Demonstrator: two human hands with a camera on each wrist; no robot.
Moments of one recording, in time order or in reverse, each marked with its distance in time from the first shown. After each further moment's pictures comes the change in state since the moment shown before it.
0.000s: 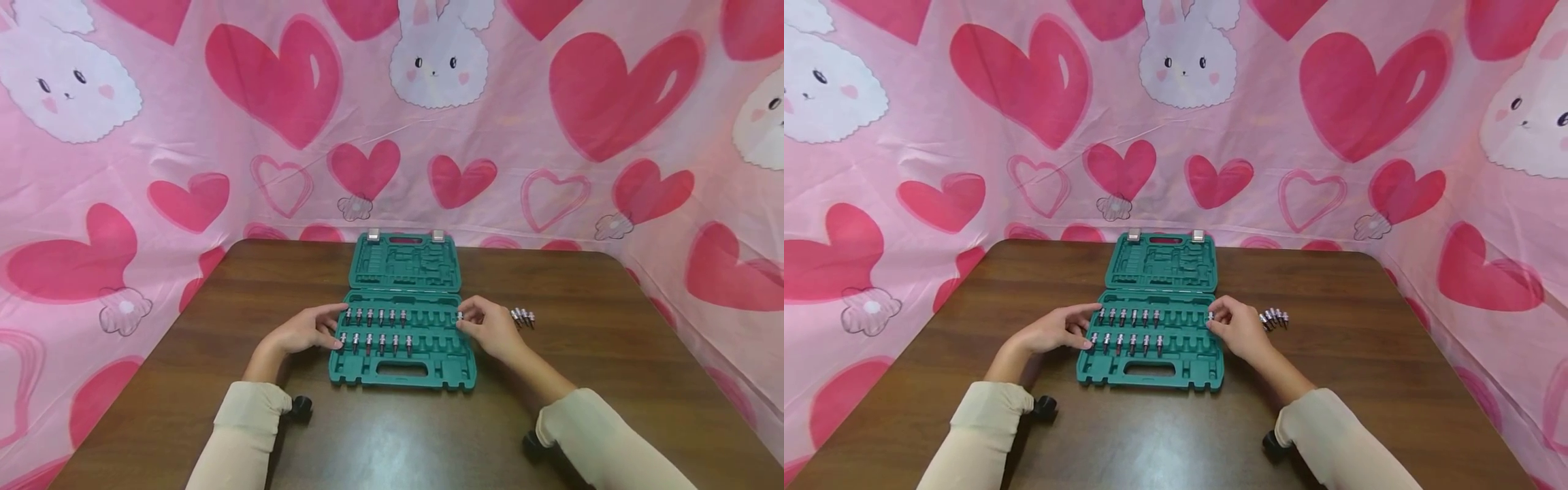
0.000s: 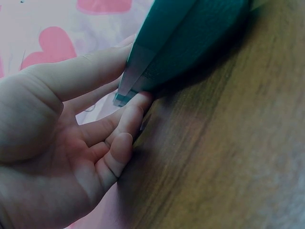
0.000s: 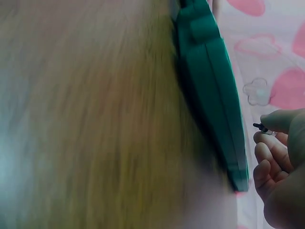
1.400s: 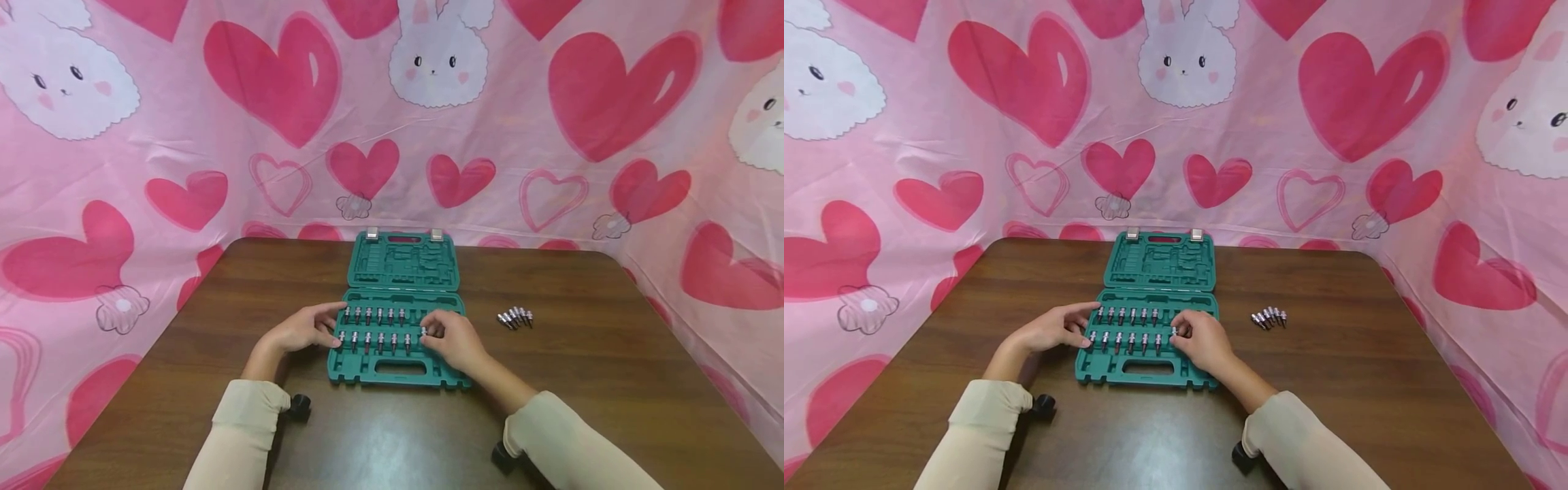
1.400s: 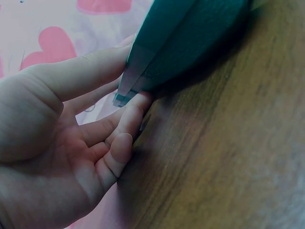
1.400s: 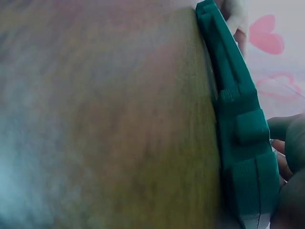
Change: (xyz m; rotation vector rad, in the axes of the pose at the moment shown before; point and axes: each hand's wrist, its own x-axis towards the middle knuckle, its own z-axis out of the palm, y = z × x) left_hand 0.000 -0.002 -0.001 -0.004 -0.007 0.012; right_hand -0.003 -0.035 0.051 -0.067 -0.106 0.008
